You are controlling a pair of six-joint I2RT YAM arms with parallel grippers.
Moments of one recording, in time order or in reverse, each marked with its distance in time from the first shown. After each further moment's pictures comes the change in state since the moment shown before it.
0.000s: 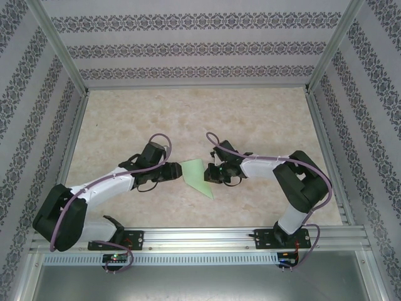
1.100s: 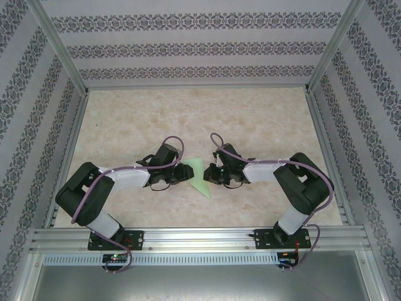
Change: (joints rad) left arm -0.058 0.253 0.019 0.269 0.134 -0.195; right arm 0.000 -0.021 -0.087 0.171 -0.002 0.106
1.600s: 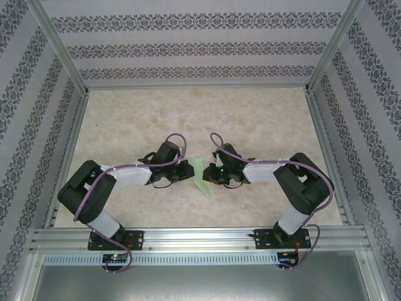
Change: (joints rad) left arm 0.000 0.027 0.040 0.019 0.041 0.023; right arm 0.000 -0.002 0.001 0.003 0.001 -0.003
